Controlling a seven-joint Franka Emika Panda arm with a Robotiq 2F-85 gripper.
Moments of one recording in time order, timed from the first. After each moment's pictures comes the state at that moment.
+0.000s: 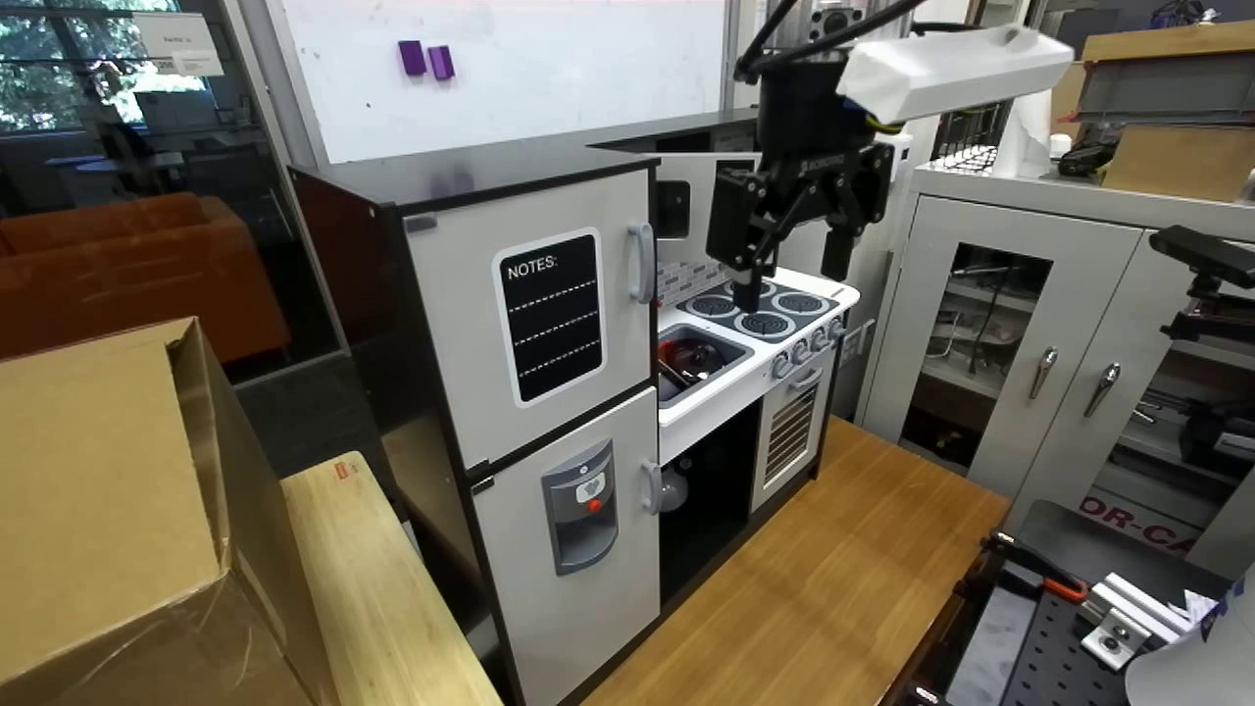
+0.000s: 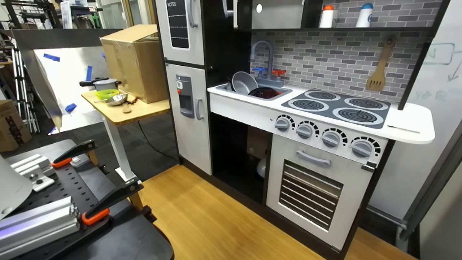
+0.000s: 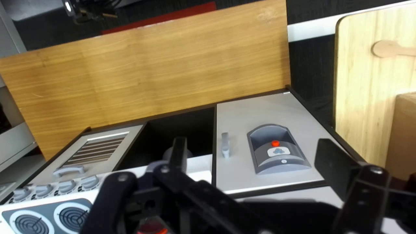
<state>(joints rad) 0.08 -0.49 0.32 -2.30 0.06 1.87 0.58</state>
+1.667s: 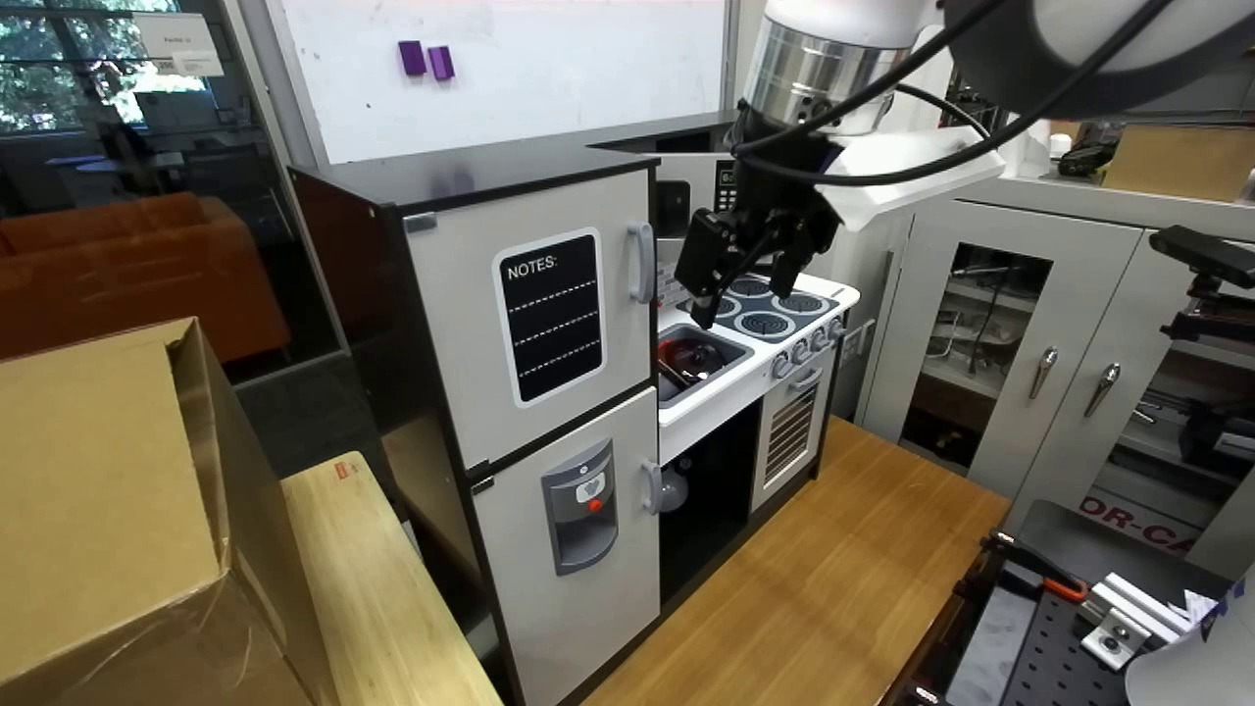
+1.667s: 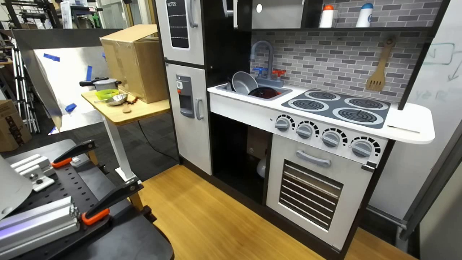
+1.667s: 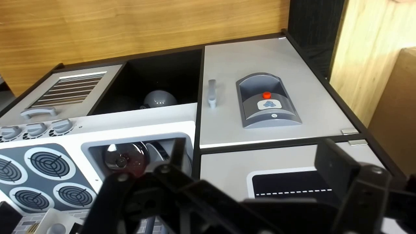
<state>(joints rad) 0.11 -0.51 0.31 -2.46 -0.04 2.23 0.57</state>
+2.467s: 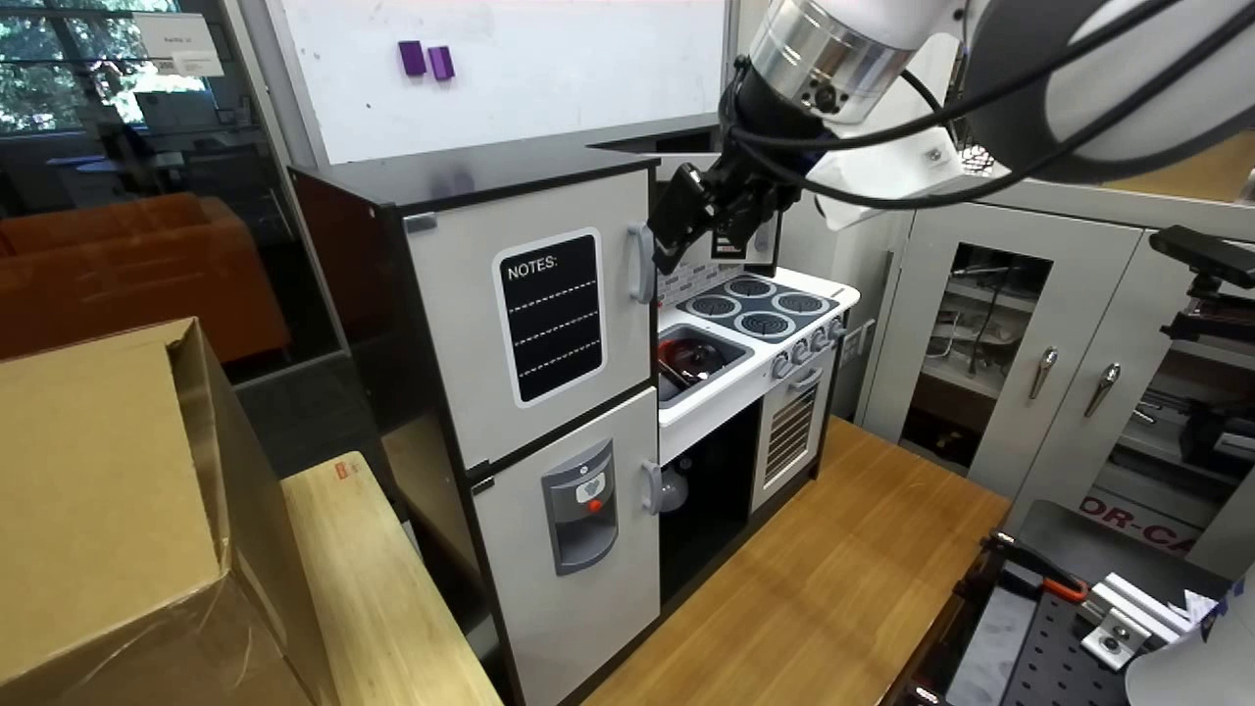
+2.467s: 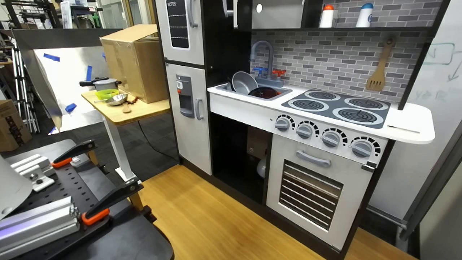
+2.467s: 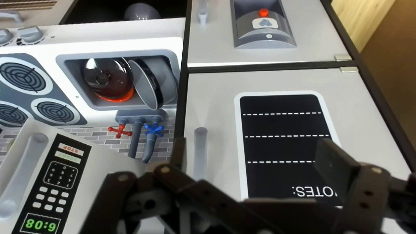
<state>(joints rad) 0.07 -0.55 0.32 -2.54 -0.19 2.55 0.57</state>
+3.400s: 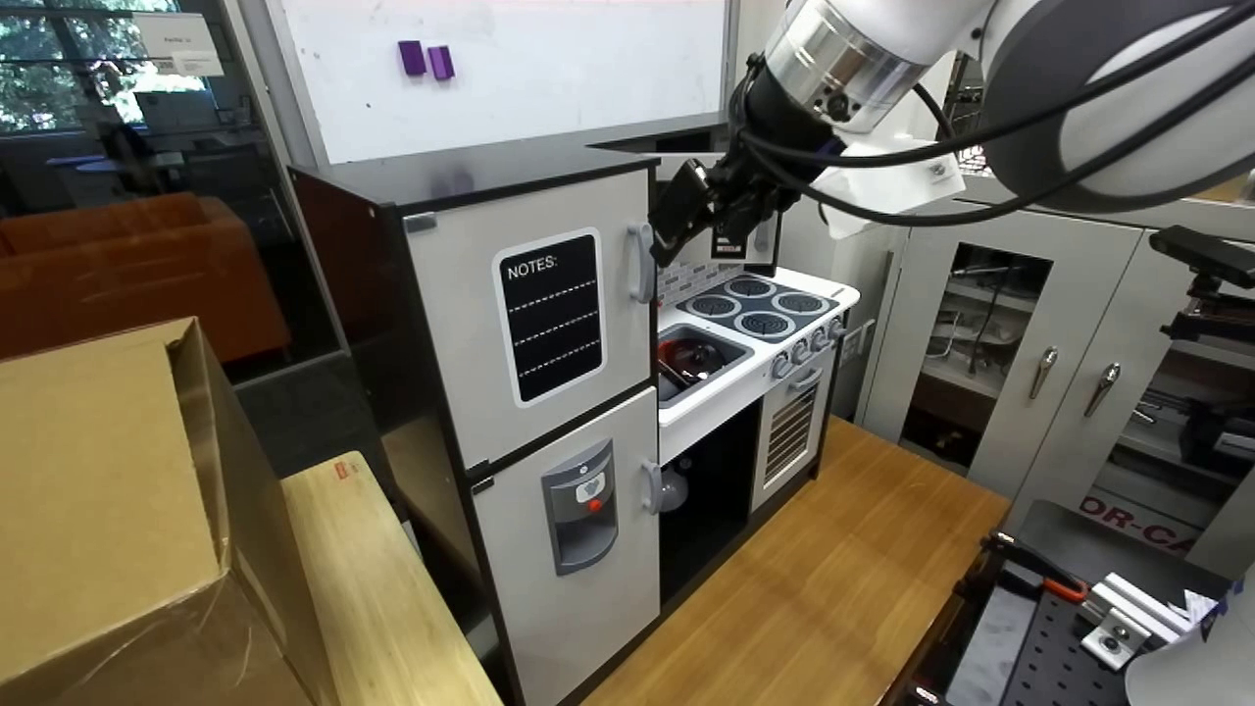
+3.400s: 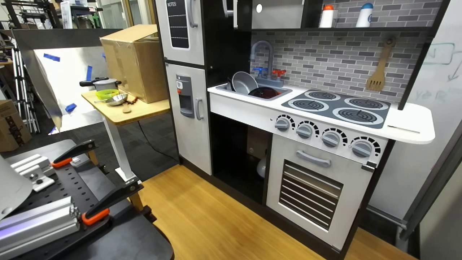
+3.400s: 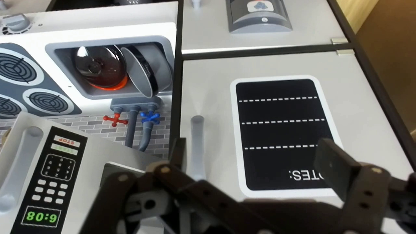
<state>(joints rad) 0.04 -0.58 0.34 -2.58 -0.18 2.65 0.59</state>
